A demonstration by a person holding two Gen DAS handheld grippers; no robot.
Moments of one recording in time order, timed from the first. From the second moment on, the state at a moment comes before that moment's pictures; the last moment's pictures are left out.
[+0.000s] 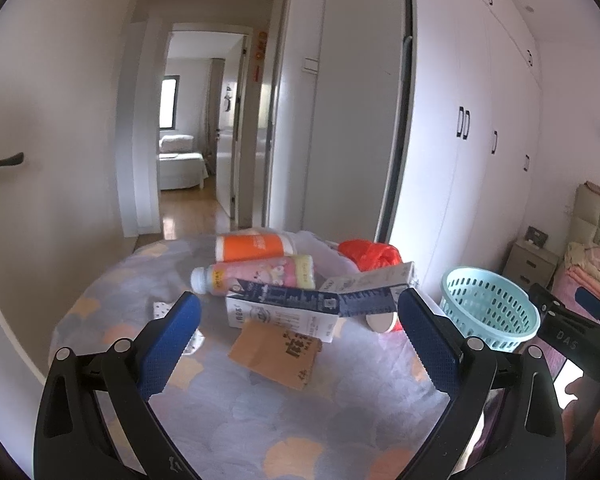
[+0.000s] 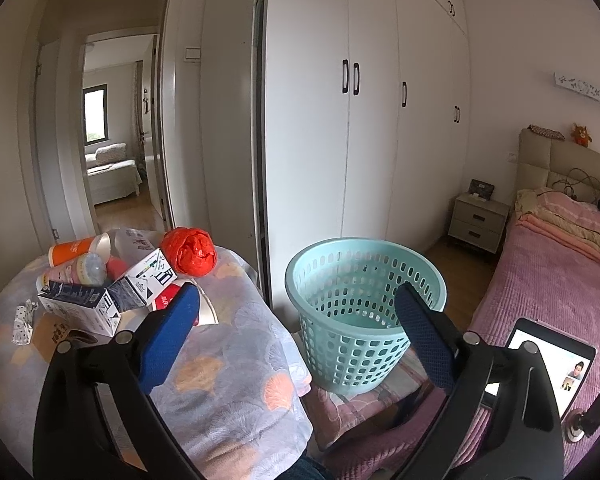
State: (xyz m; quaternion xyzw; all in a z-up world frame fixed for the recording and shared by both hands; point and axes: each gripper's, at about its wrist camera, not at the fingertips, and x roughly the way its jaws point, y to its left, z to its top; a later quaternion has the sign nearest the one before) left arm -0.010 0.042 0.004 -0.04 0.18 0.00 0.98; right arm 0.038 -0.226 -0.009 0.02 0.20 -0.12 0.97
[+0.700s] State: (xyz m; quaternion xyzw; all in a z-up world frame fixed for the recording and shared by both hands) left arm 0.037 0.192 -0.016 -0.14 0.29 0.06 0.95; right arm 0.122 -0.197 0.001 0.03 0.25 0.05 0.97
